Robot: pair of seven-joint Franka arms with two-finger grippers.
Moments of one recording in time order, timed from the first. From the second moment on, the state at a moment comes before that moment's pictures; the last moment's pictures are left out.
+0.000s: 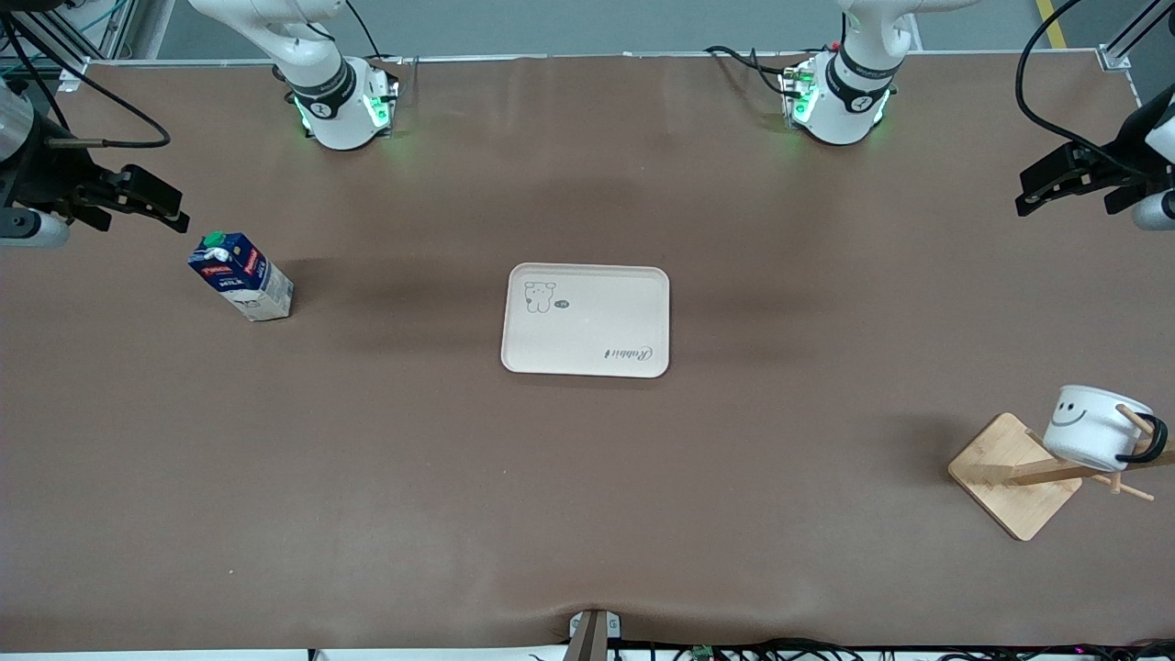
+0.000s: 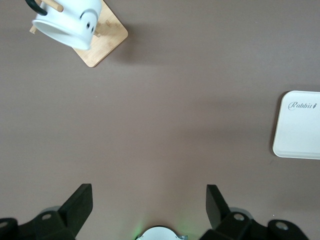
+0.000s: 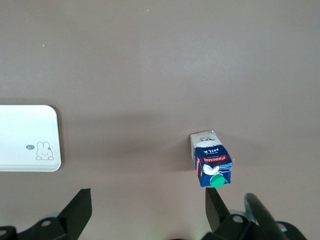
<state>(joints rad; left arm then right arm) 0.06 -0.01 -0.10 -1.48 0.01 1.41 -0.04 -0.05 -0.06 0.08 -1.62 0.04 1.51 0.05</state>
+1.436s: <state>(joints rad) 0.05 -0.02 -0.15 -1.48 0.01 1.42 -0.12 -0.07 -0.06 0.06 -1.62 0.04 1.49 -0.05</state>
